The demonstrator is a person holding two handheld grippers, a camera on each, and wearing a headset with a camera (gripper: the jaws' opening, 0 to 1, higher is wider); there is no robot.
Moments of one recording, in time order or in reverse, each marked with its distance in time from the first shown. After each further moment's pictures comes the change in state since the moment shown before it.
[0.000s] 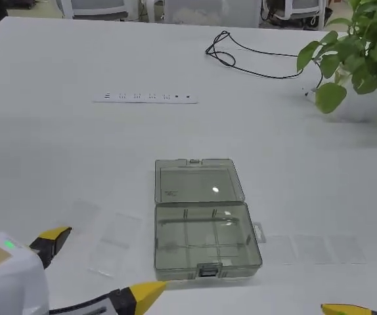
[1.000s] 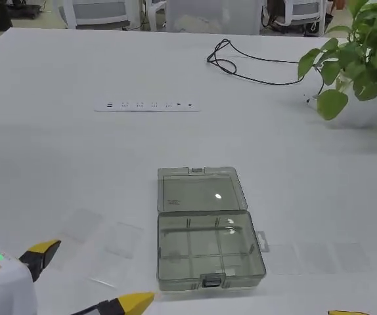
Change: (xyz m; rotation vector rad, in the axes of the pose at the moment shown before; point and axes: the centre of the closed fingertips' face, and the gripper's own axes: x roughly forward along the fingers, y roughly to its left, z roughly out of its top) left arm -0.005 0.016 -0.008 0.001 0.040 0.028; right arm 0.001 -0.004 -0.002 0.016 0.000 -0.013
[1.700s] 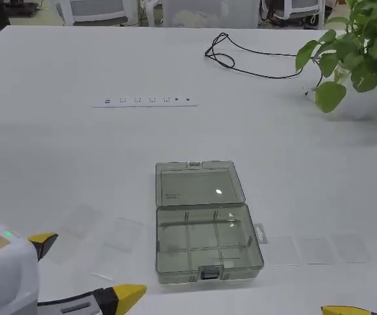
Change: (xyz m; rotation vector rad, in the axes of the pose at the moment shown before) left arm 0.008 0.010 -0.008 0.037 0.116 -0.001; right arm 0.001 0.005 -0.004 0.010 -0.002 0.023
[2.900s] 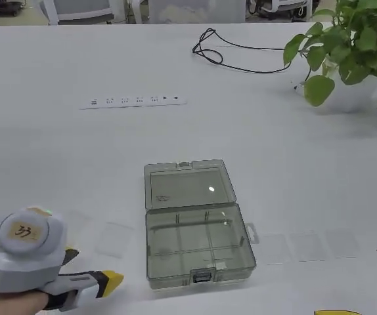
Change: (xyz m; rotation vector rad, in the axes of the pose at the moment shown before) left arm 0.051 0.024 -0.036 -0.010 0.298 -0.013; right arm 0.000 0.002 -0.008 0.029 0.020 0.018
